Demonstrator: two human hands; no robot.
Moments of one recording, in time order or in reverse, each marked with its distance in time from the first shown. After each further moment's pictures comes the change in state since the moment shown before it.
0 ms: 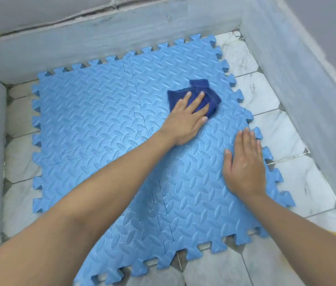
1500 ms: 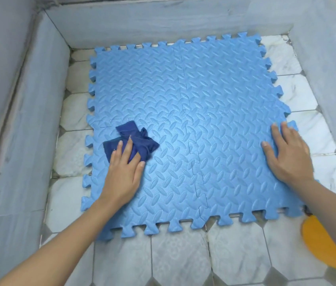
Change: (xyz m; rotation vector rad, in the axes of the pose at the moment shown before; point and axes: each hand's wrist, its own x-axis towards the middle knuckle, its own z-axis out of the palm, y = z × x) left_hand -0.319 -0.056 0.030 -0.136 0.208 -0.542; right_hand -0.001 0.030 -0.021 -0.069 -0.129 -0.194
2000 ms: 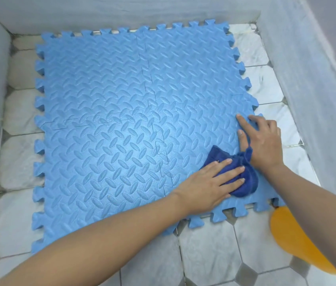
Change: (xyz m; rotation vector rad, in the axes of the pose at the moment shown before) left_hand 0.039 0.213 0.088 0.059 -0.173 0.946; right_hand 0.019 0.016 -0.001 -0.098 0.191 -0.150
